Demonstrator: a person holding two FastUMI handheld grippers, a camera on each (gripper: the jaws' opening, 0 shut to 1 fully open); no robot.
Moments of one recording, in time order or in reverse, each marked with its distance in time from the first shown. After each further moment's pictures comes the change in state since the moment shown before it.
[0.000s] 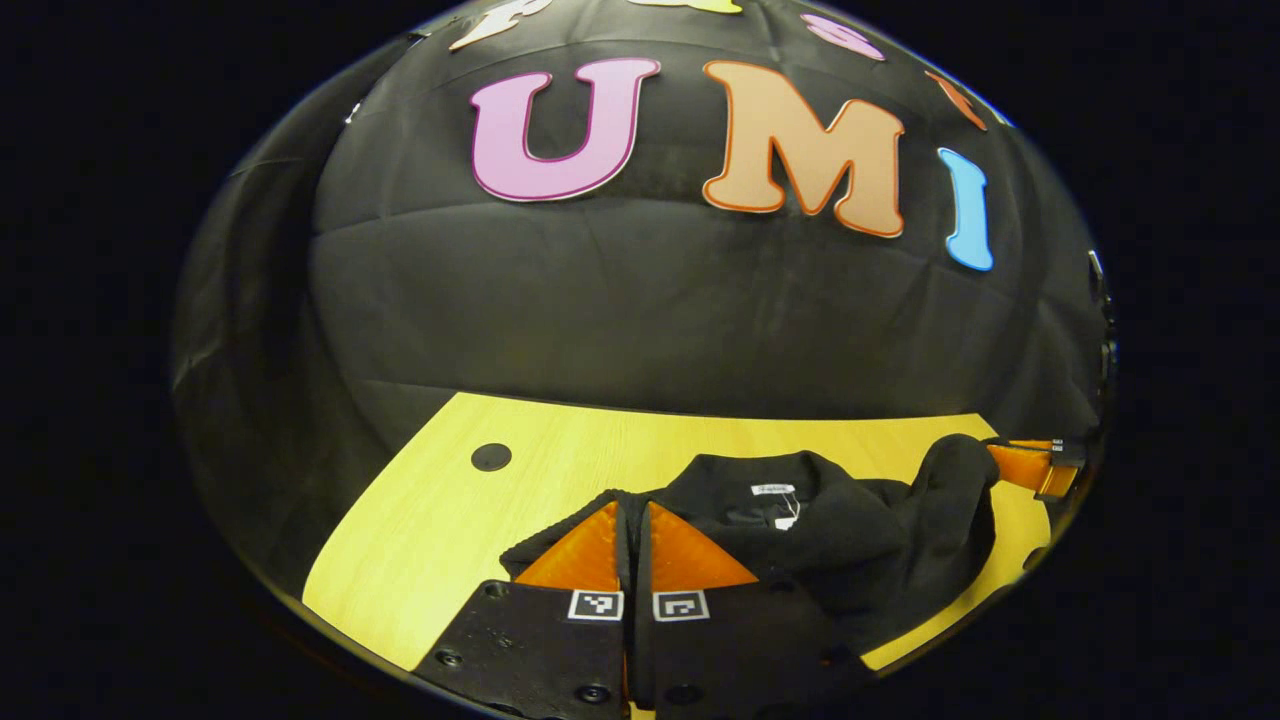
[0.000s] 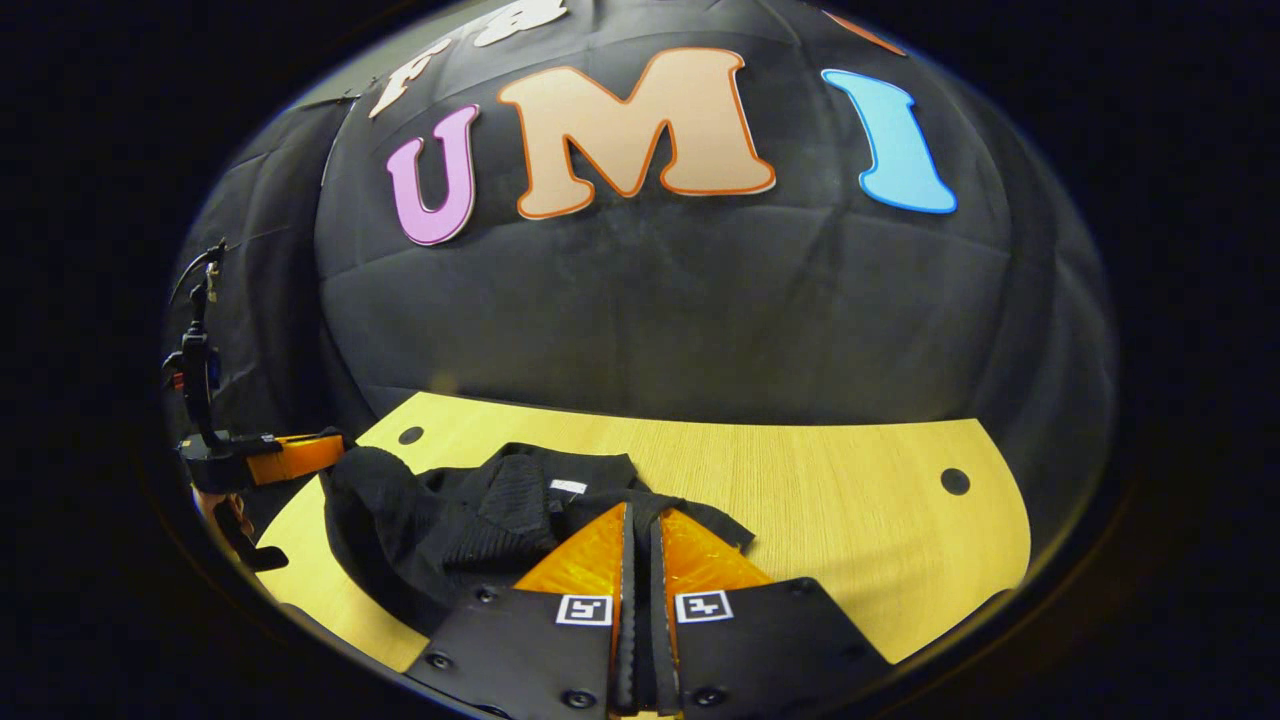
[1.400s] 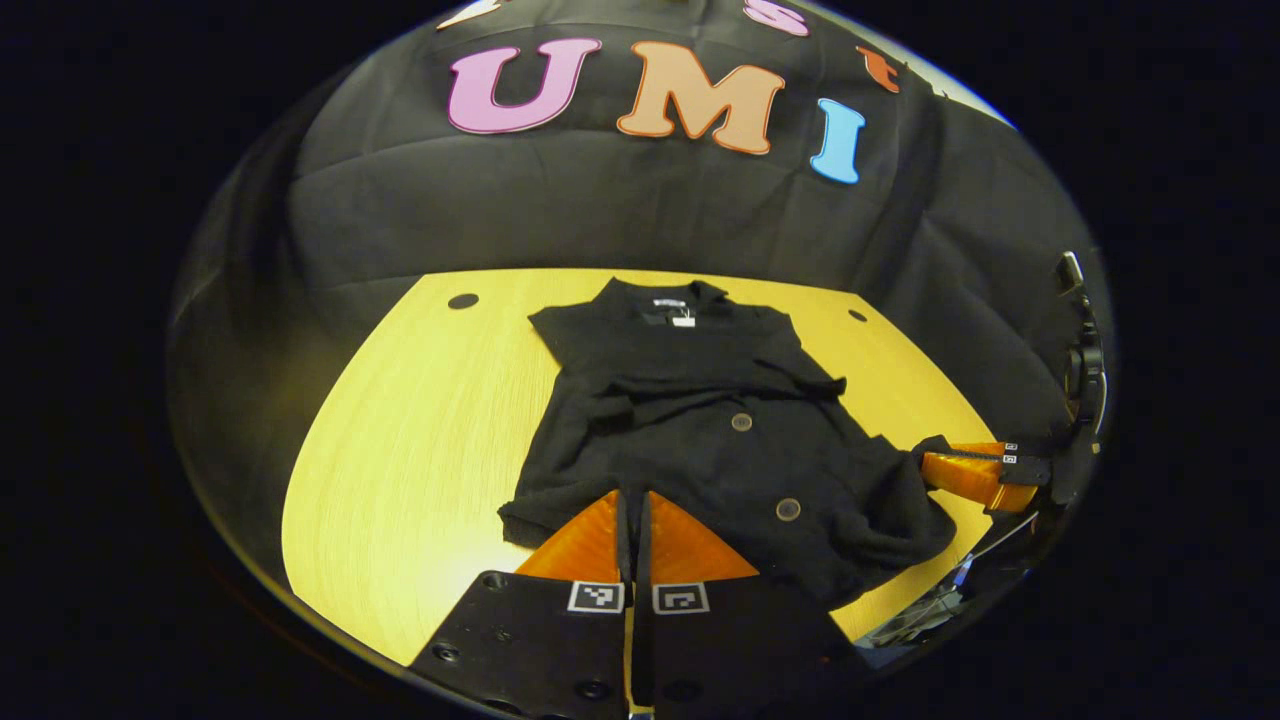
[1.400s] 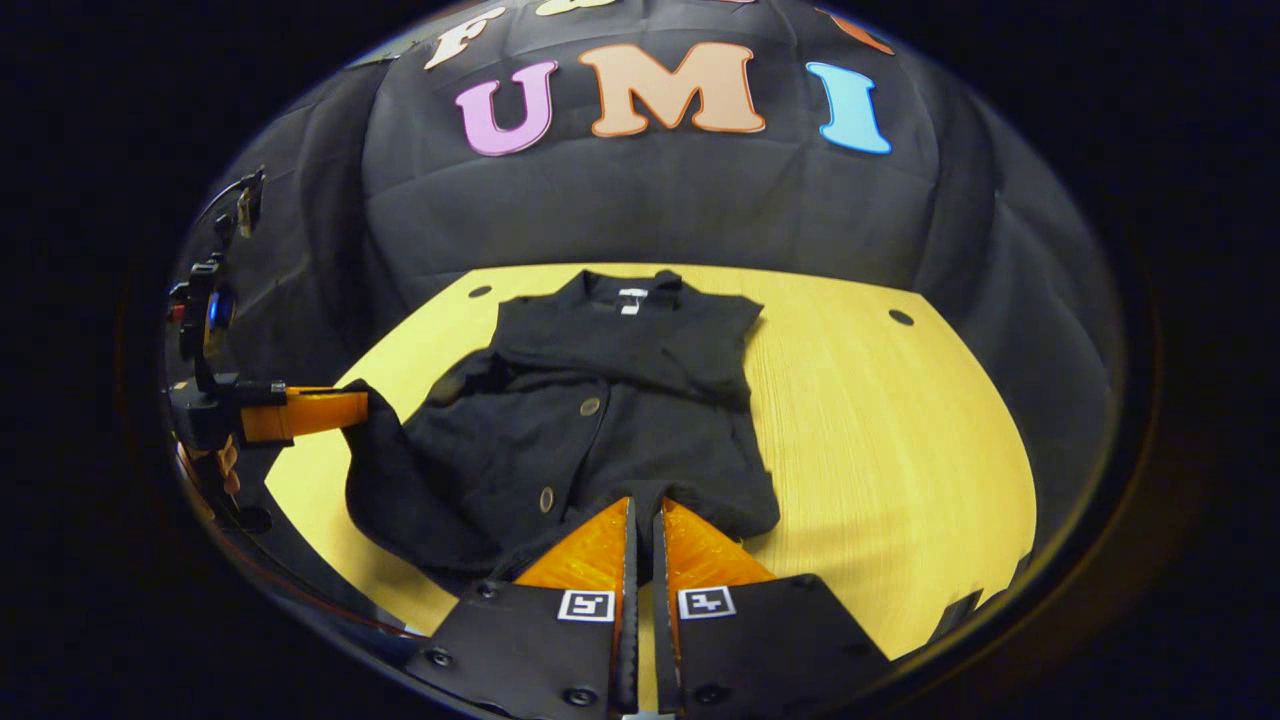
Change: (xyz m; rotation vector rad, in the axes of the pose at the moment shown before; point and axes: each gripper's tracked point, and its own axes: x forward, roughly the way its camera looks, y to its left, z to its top) left arm -0.222 -0.005 -0.142 0.076 0.208 -0.275; right arm -0.217 0.086 -0.197 -0.020 0.171 -0.053
